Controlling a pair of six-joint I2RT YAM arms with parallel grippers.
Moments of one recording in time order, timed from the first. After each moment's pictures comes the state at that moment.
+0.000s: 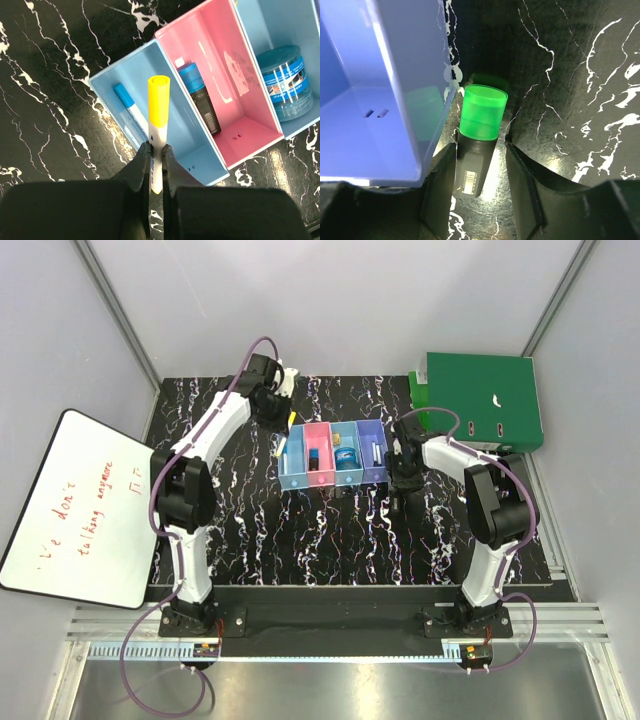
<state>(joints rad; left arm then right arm) -0.31 2.04 1.89 -0.87 0.21 0.02 0.32 1.88 1.23 -0.59 -0.06 0.25</state>
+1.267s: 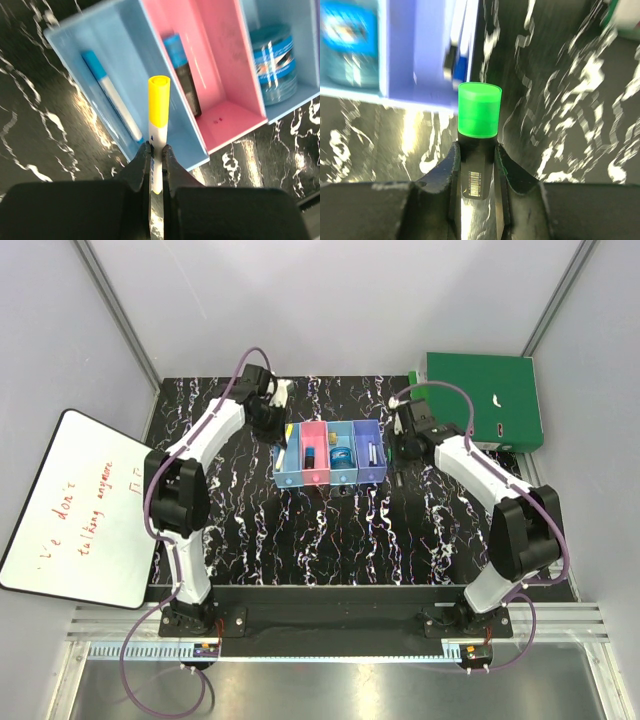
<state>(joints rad) -0.29 1.98 1.76 -0.85 0.28 -0.04 0.38 1.64 1.26 -0.61 0.04 0.16</state>
